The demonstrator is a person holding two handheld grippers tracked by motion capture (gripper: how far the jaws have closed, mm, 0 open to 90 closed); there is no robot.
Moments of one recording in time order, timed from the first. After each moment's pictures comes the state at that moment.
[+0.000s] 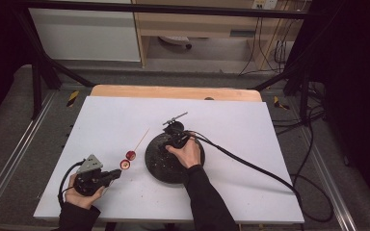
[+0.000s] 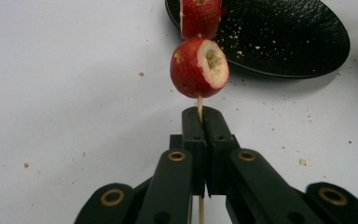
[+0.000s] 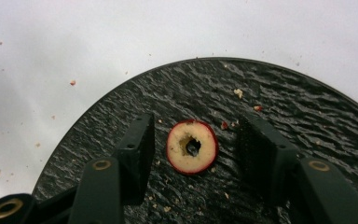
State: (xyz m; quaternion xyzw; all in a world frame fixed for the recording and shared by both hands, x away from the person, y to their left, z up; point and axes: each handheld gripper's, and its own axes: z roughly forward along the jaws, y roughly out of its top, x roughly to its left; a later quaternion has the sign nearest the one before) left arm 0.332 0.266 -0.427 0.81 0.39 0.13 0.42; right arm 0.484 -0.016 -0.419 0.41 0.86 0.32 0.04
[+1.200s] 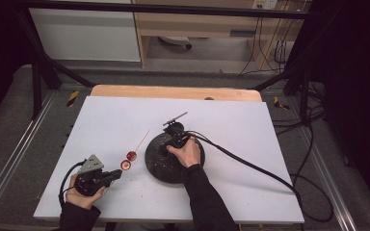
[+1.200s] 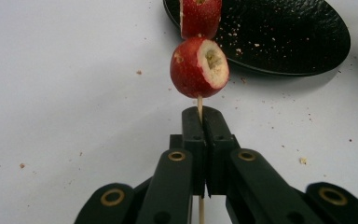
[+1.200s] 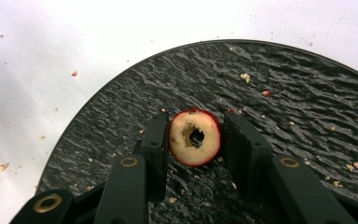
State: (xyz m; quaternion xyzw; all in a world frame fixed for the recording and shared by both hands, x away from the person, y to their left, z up) left arm 0.332 0.265 -0.427 0.81 0.39 0.13 0.42; right arm 0.485 -0.016 -0.422 0.42 0.86 0.31 0.01
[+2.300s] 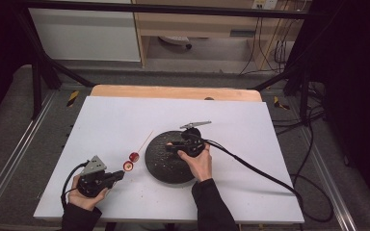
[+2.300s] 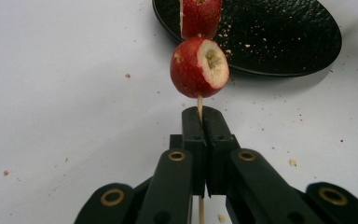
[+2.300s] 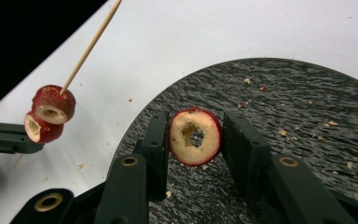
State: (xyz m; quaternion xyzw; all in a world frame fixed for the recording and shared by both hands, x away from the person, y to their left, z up) left arm 0.329 0.256 -0.427 0.81 0.38 0.14 0.42; right arm 0.442 -0.063 -0.406 0.43 0.78 0.45 0.01
